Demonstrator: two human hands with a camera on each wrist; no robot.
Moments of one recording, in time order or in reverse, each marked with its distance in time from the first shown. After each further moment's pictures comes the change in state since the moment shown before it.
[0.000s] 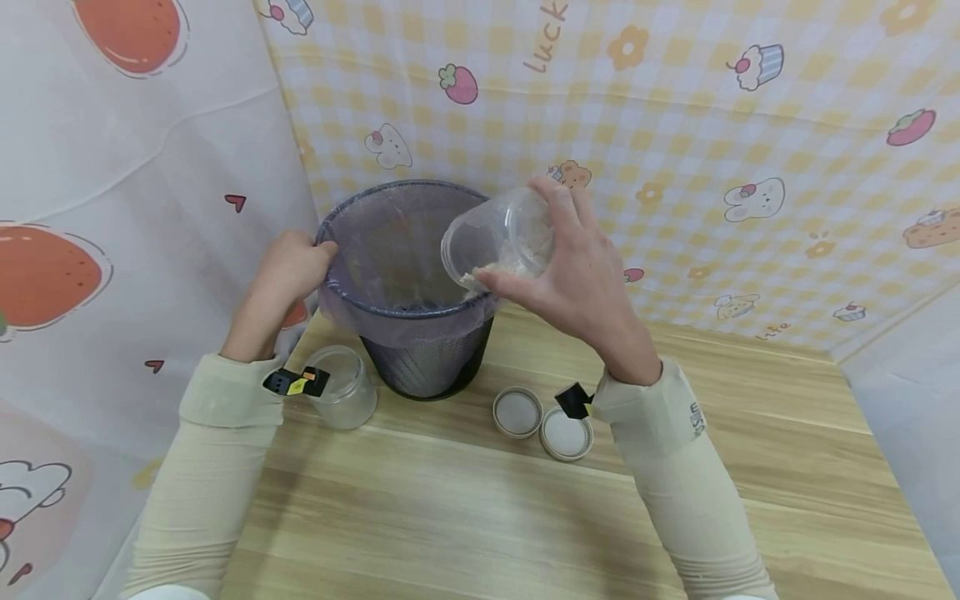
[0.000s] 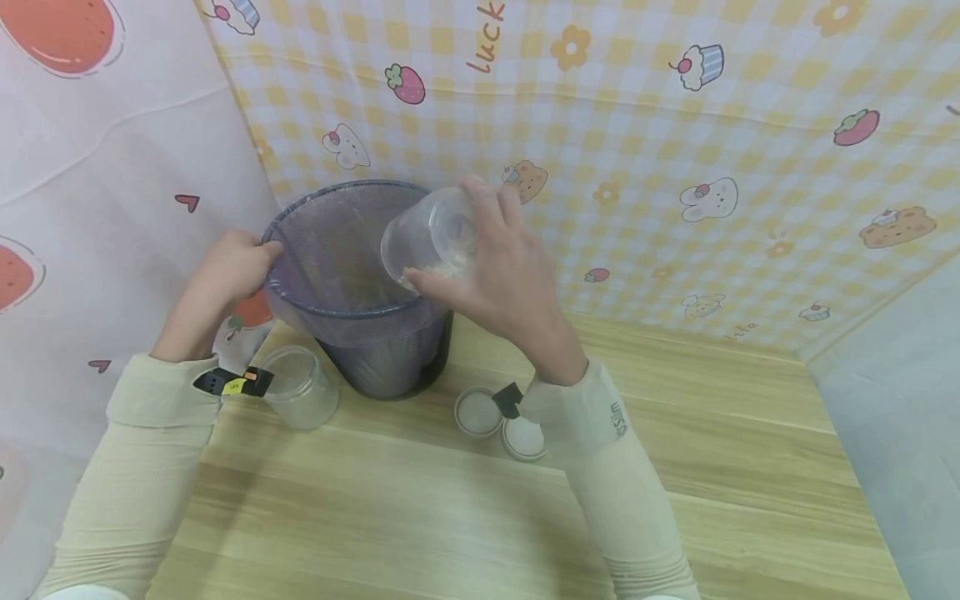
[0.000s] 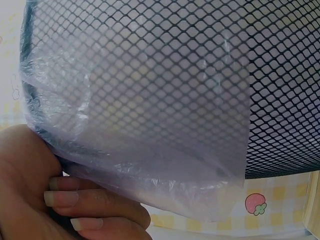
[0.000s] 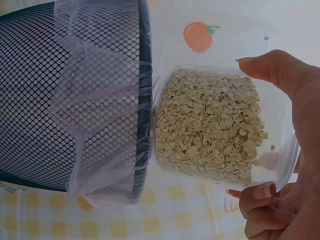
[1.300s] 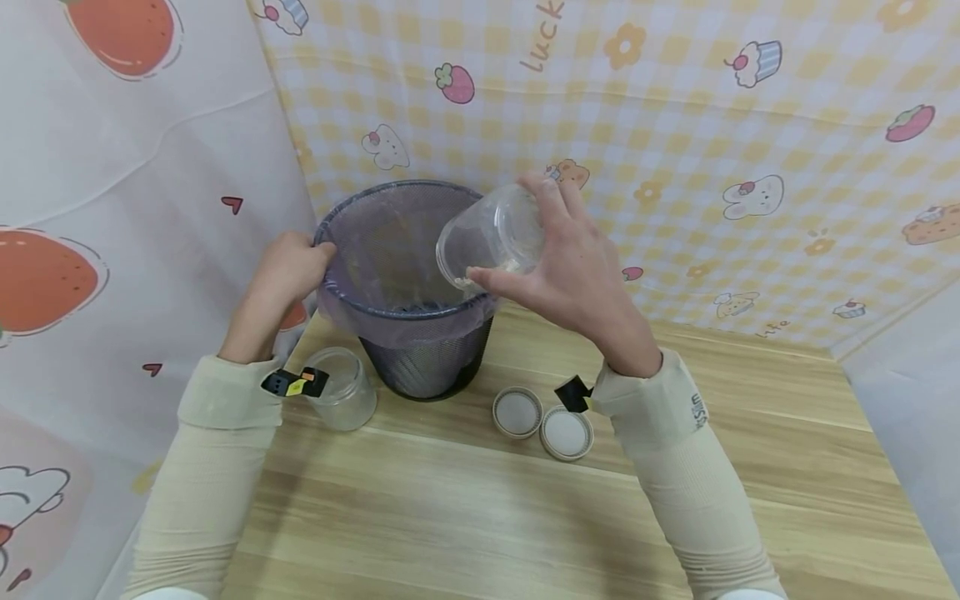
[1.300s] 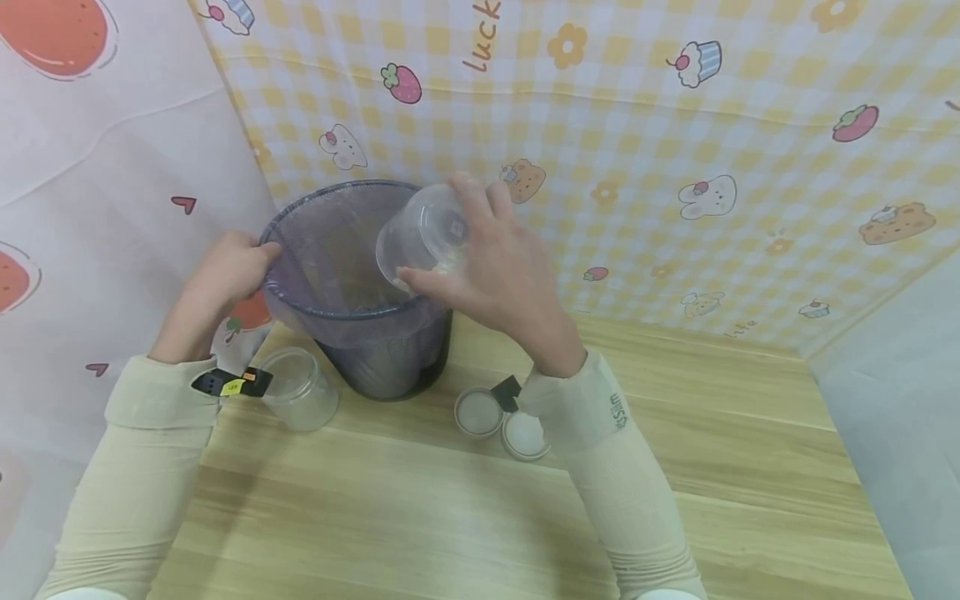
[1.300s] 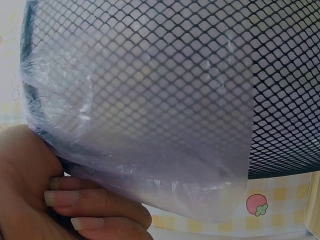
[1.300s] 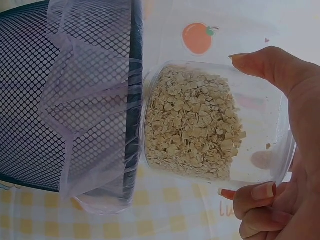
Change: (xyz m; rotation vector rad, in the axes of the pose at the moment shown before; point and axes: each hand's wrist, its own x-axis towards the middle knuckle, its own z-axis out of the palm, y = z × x) left_hand 0.002 -0.001 0.001 -0.014 -0.008 0.014; right_hand 0.006 -0.003 -0.003 -0.050 -0.064 -0.006
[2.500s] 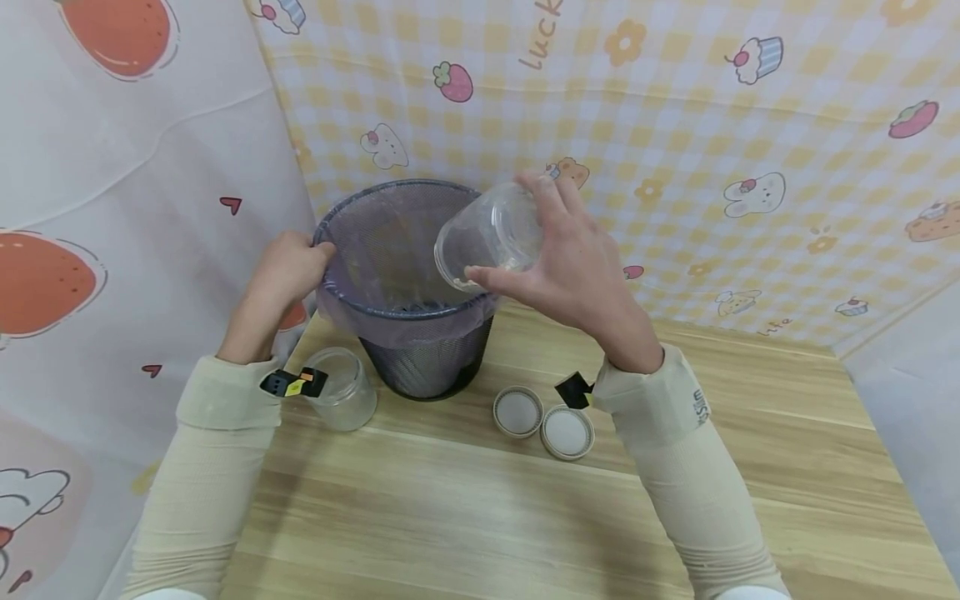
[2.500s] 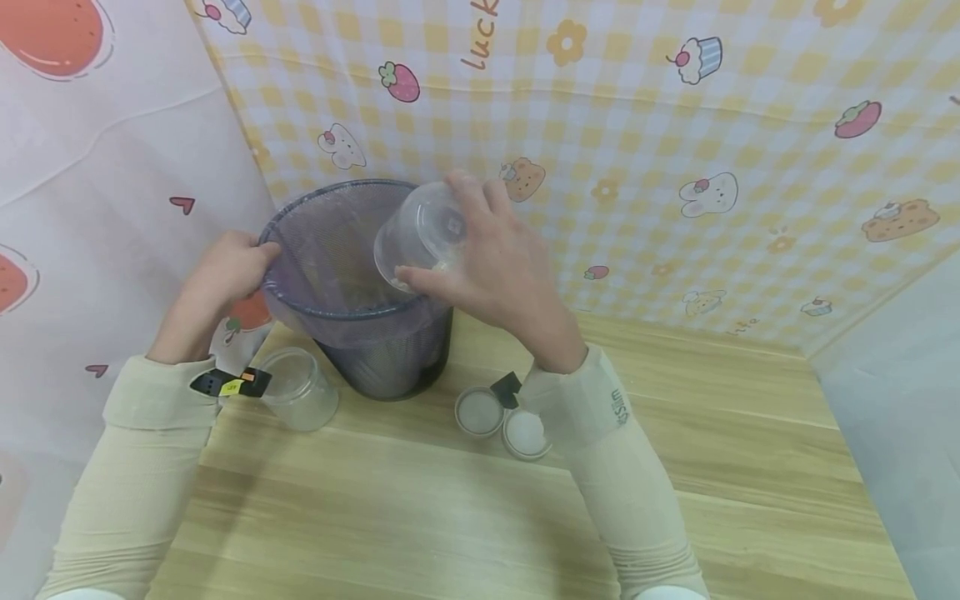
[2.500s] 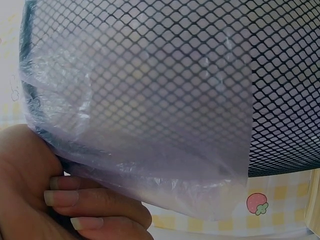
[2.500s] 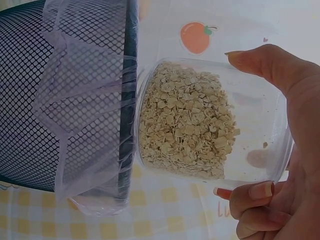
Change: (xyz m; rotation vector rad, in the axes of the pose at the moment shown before) left_hand 0.001 0.001 0.000 0.015 -0.012 -0.017; right_hand 0.003 0.001 -0.002 -0.017 -0.026 -0.014
